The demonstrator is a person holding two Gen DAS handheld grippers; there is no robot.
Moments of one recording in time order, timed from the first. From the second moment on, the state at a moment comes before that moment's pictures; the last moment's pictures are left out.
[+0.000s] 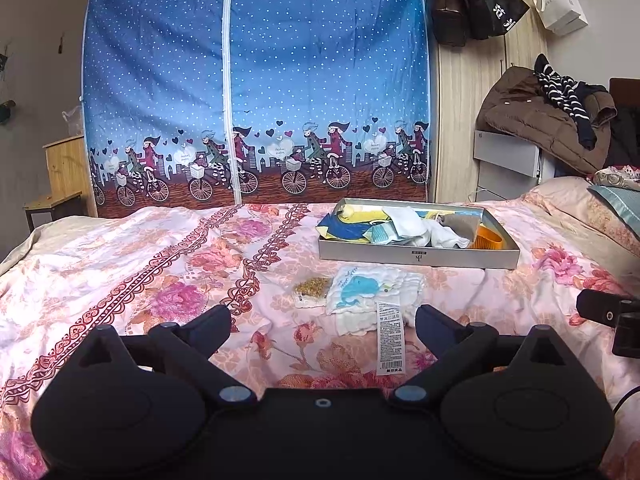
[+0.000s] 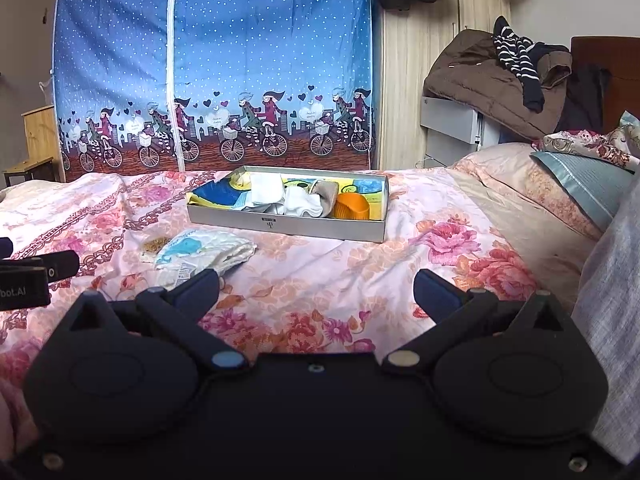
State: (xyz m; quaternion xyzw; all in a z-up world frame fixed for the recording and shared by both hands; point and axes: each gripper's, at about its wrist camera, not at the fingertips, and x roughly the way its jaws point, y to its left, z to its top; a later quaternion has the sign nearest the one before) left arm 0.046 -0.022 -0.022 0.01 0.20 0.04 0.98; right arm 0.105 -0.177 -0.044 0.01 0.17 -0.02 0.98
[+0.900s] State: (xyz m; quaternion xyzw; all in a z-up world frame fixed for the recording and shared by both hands) left arm 0.047 -0.026 -0.024 0.02 0.20 0.03 0.98; right arm 0.105 -0.180 -0.045 0.00 0.18 -0.02 0.98
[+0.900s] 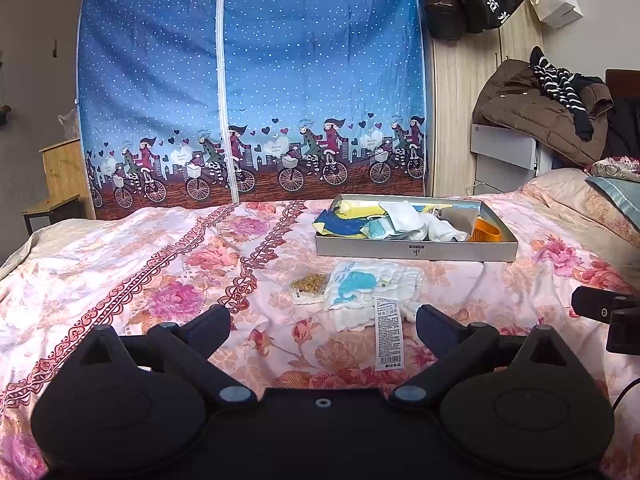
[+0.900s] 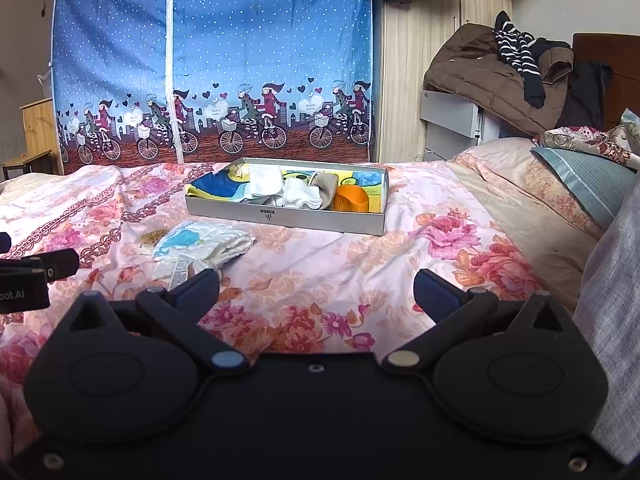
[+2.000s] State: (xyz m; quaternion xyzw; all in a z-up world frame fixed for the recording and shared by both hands) left arm 0.048 -0.029 -0.028 0.02 0.21 0.03 0.98; right arm 0.102 -0.181 -0.048 0.00 0.19 -0.02 0.98
